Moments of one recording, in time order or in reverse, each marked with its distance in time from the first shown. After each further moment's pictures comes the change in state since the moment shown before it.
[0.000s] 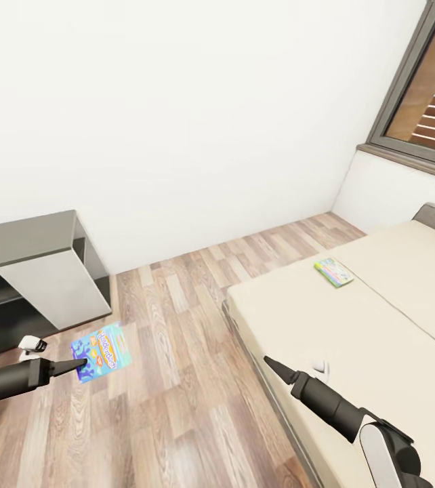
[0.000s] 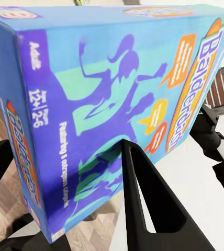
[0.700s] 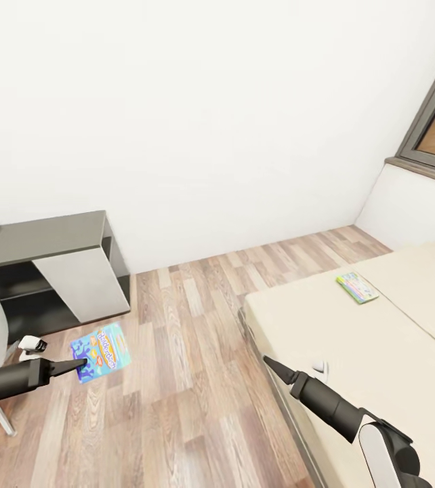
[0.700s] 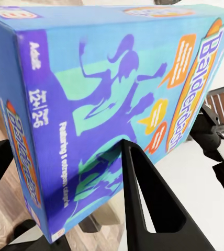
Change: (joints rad) left arm 0.000 0.000 0.000 0.000 0.000 0.000 0.000; right arm 0.000 0.003 0.001 0.000 0.000 0.000 0.000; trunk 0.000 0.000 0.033
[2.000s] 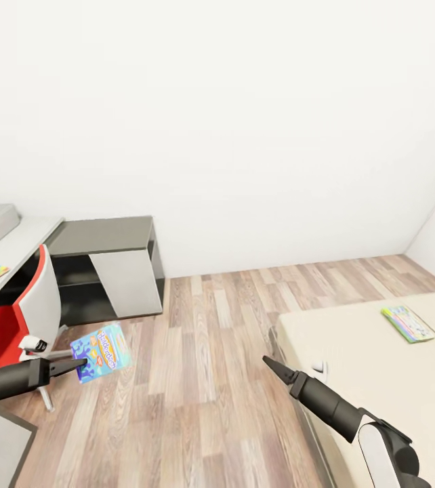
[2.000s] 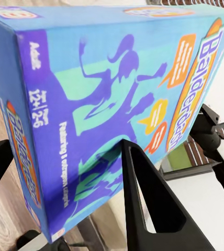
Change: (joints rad) left arm 0.000 -0.001 0.000 0.000 0.000 0.000 0.000; right arm 0.000 0.003 0.000 0.000 0.000 0.000 0.000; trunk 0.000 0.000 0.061
